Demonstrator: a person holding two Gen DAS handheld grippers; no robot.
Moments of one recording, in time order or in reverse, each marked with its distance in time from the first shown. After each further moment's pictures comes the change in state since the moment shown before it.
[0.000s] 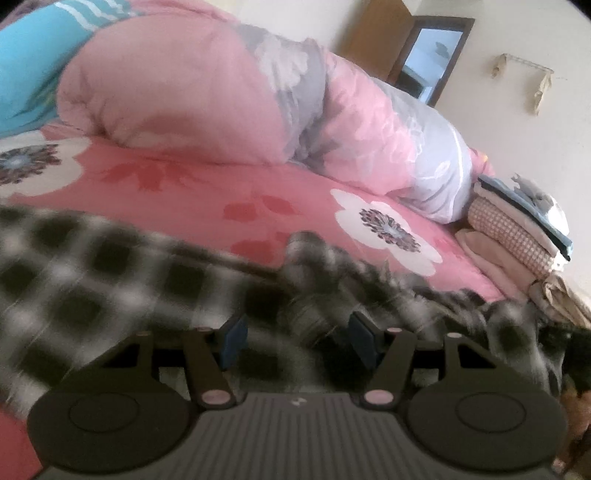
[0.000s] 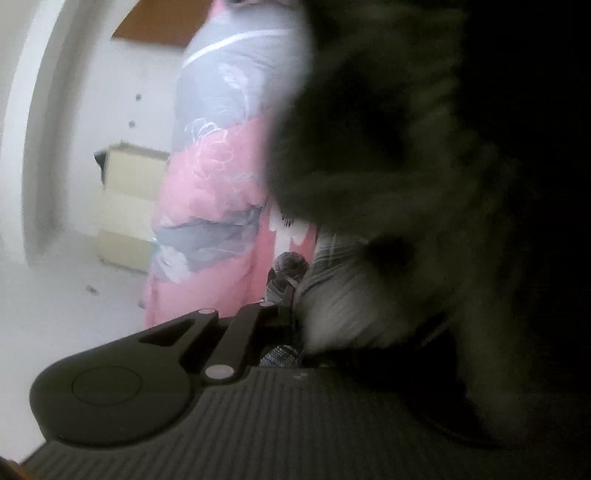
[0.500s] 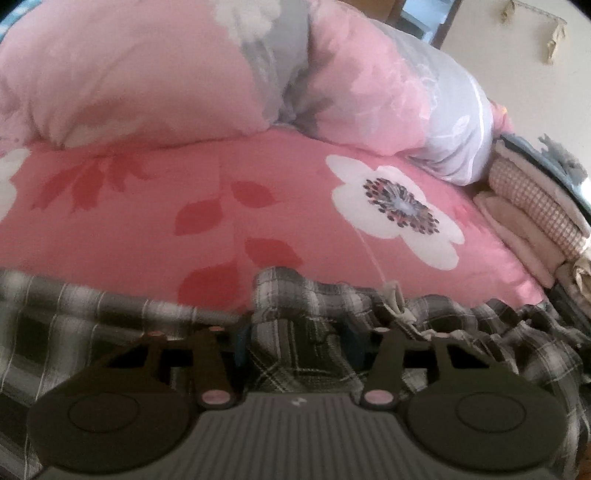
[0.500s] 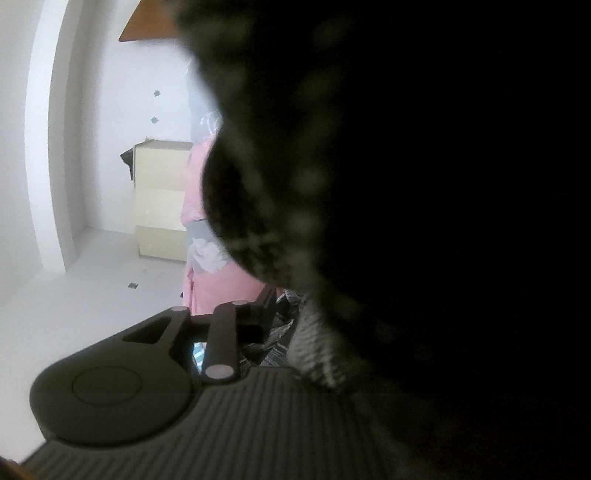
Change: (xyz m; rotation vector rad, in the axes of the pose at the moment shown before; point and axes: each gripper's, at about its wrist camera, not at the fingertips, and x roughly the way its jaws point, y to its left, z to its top) left arm 0.084 -0.026 0.048 0.087 0.166 0.045; right arm 0.017 -0.008 0.004 0.044 0.089 0.120
